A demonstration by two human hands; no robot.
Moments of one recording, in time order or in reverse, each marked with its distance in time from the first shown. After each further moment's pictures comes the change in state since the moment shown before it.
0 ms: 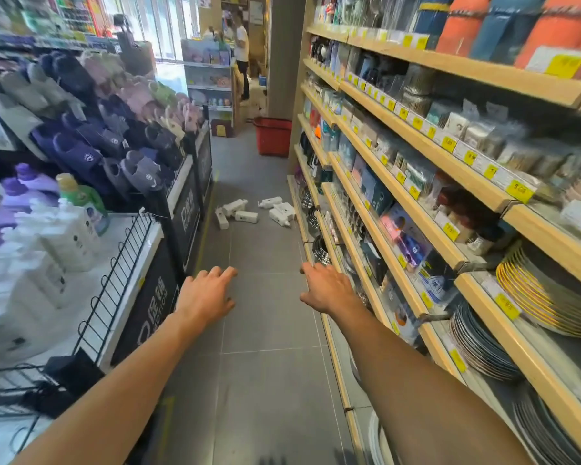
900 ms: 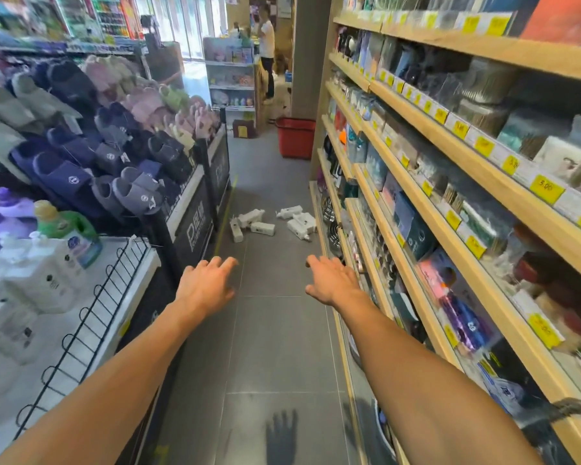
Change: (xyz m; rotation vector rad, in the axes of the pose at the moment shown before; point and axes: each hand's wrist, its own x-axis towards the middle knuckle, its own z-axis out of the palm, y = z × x) left_hand 0.258 -0.017 -0.003 0.050 0.013 -0.072; right_hand 0.267 0.067 -0.034 -0.011 -0.019 -0.076
